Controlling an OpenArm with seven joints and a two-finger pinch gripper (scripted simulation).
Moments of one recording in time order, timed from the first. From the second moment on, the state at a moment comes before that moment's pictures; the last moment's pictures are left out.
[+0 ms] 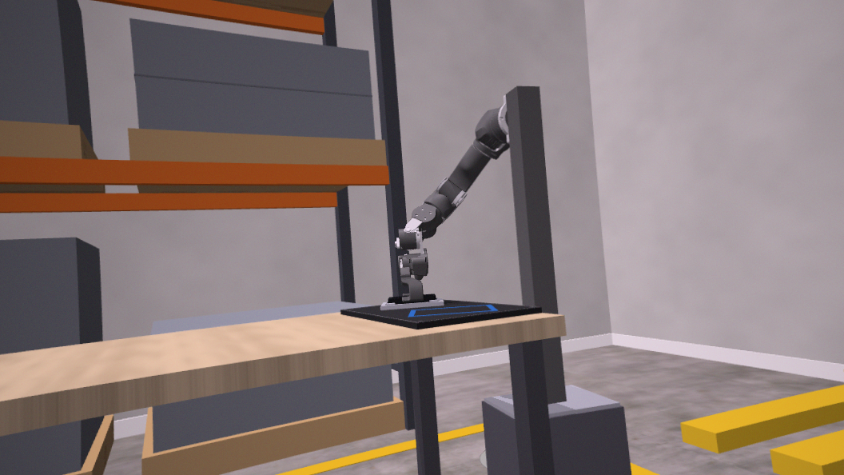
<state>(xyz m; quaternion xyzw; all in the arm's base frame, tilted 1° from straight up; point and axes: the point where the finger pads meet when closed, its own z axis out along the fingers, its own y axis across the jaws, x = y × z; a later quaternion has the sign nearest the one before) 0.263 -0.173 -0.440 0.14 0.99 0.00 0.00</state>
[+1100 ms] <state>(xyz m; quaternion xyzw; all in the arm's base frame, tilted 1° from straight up) 0.263 -0.174 -0.439 0.14 0.99 0.00 0.00</state>
